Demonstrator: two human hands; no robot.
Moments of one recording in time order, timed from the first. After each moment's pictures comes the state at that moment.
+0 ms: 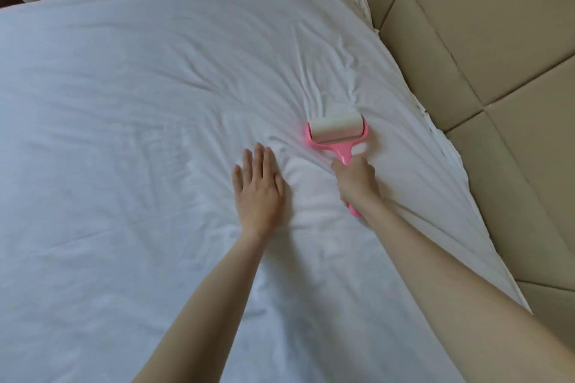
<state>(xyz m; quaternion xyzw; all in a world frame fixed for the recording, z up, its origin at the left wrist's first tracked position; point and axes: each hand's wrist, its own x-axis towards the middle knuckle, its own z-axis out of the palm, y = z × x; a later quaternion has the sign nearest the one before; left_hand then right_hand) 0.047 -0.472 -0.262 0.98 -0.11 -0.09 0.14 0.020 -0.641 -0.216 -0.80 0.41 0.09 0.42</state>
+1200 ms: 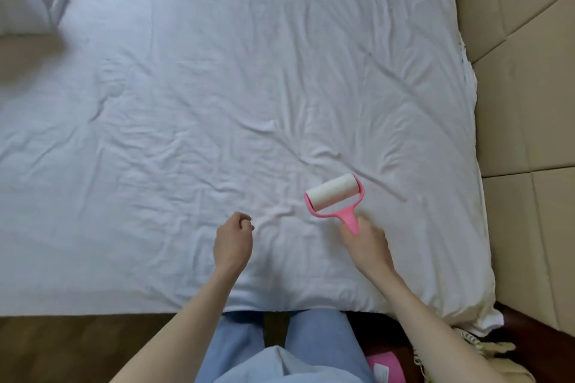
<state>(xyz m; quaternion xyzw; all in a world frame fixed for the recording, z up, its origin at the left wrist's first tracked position) -0.337 -0.271 -0.131 0.85 0.30 -0.25 0.36 -0.355 -0.514 -0.110 -0.87 0.25 0.29 0.30</state>
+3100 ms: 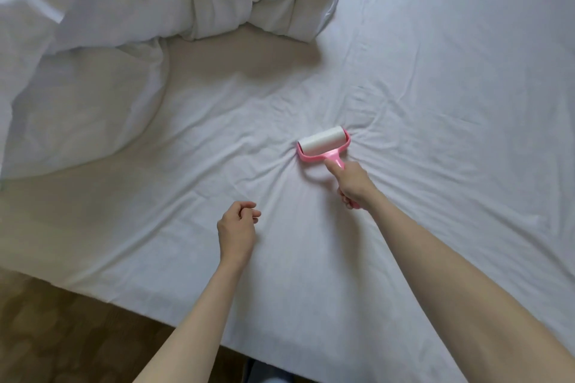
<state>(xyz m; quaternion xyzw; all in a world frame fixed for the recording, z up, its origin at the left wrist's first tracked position) -0.260 0.217 -0.156 0.70 0.47 -0.06 0.53 -0.112 0.035 -0.169 -0.83 0.11 0.38 0.40</state>
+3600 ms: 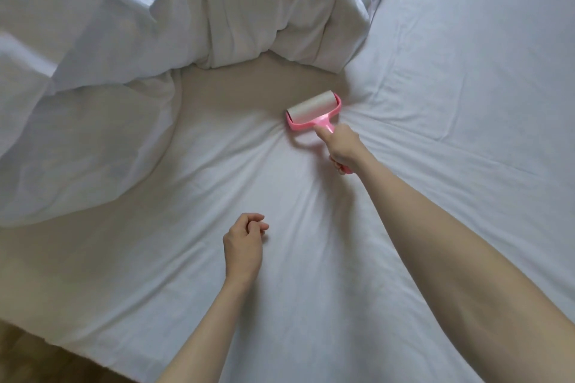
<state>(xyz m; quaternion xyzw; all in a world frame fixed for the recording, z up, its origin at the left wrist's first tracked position) -0.185 0.262 -0.184 0.69 0.49 -0.05 0.53 0.035 0.144 -0.183 -0.85 0.04 0.36 0.38</state>
